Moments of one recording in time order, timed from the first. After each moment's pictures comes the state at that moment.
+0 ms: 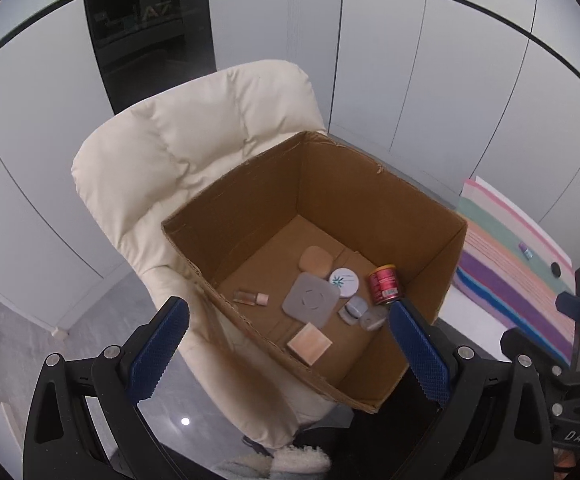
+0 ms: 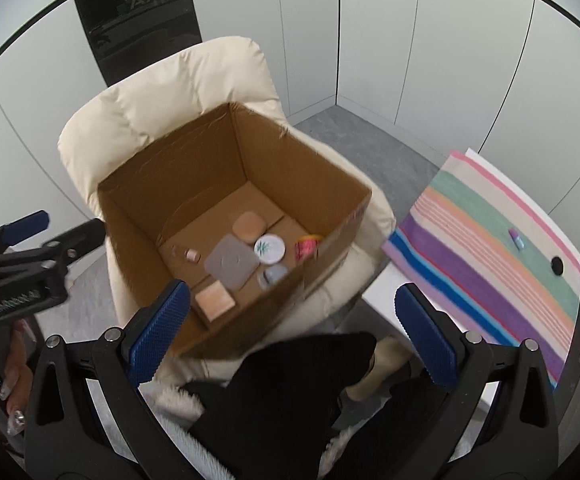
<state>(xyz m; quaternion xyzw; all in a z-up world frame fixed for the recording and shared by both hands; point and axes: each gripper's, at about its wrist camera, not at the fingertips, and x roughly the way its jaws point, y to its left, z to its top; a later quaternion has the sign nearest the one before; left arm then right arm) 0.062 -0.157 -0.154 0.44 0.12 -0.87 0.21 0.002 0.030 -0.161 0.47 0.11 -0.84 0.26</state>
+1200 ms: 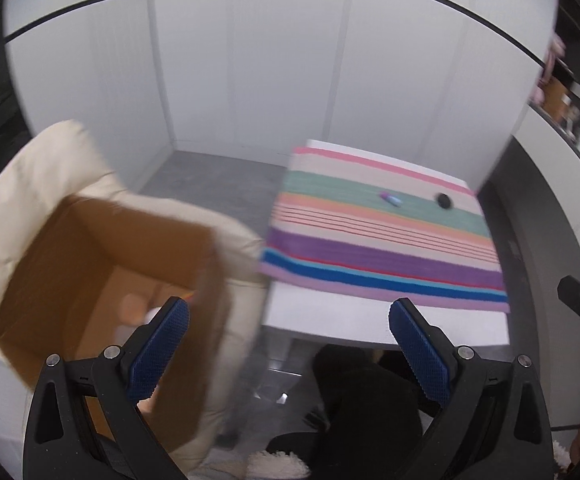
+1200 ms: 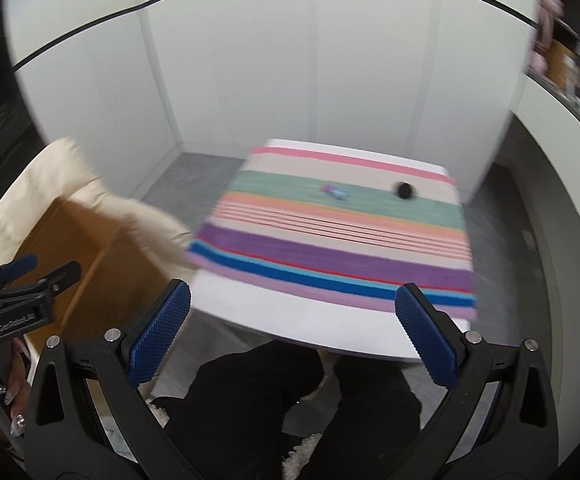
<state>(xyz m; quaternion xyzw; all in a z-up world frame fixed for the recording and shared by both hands) -0.054 0.062 -0.155 0.45 0.02 -0.89 -0.04 -0.001 0.310 -0.129 0.43 -0.03 -0.90 -0.01</state>
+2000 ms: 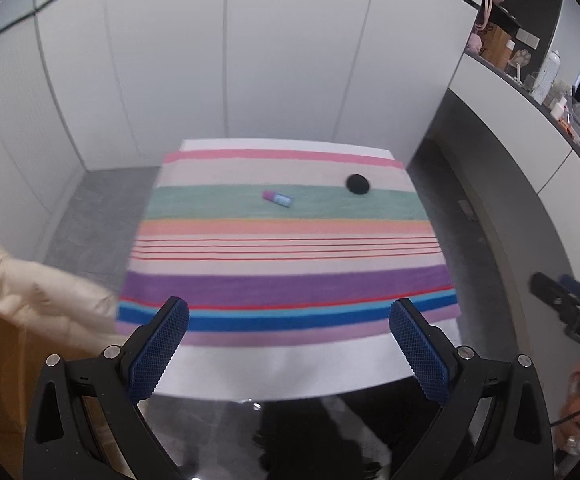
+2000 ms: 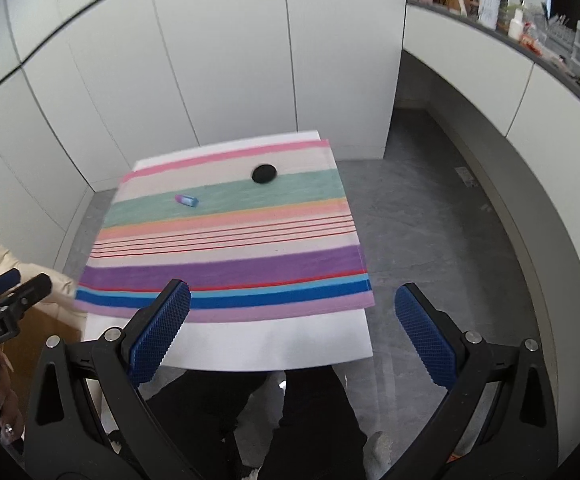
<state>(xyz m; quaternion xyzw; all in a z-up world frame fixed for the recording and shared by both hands) -0.164 0.245 -0.184 0.48 -0.01 -0.86 -0.16 -0.042 0.507 -0.177 0.45 -0.11 -0.88 -0.14</state>
